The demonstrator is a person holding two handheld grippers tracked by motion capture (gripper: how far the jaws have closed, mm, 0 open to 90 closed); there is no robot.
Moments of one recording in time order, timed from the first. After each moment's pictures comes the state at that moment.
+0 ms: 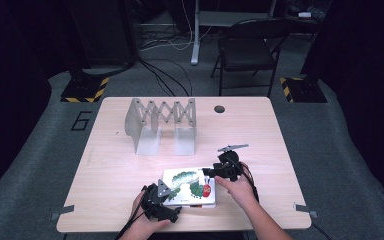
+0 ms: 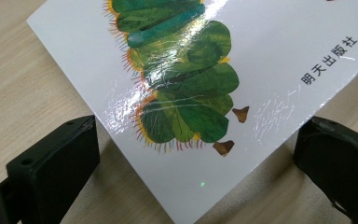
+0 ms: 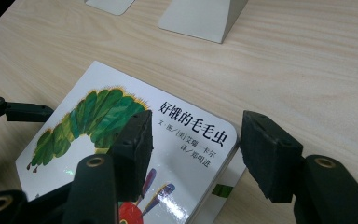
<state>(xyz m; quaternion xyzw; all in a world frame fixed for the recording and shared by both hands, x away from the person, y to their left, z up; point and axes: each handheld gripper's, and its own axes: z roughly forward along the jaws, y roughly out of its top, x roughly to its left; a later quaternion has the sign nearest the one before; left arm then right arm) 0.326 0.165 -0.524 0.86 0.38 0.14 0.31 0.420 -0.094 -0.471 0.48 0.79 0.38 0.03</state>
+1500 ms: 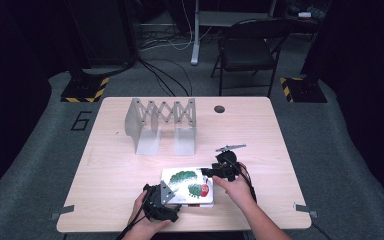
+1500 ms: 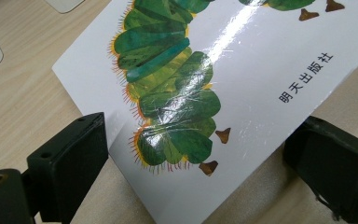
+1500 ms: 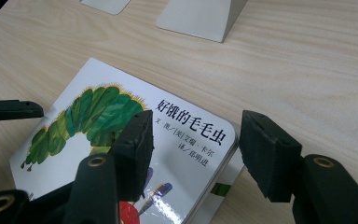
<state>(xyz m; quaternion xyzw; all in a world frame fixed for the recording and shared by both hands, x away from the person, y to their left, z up) 0.318 0.159 -0.520 0.86 0.34 0.23 0.30 0.420 -0.088 -0.473 0.49 0.79 0.37 0.03</state>
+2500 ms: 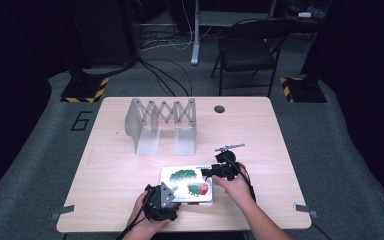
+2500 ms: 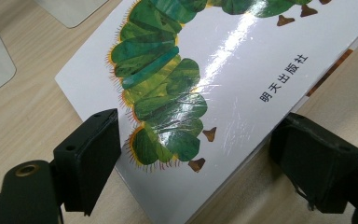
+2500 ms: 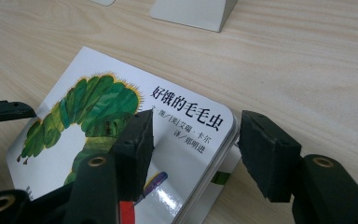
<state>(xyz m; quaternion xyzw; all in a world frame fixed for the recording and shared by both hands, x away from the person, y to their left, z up) 0.314 0.159 -0.521 0.86 0.32 0.24 0.31 0.426 -0.087 -0.480 0.51 0.79 0.35 0.01</state>
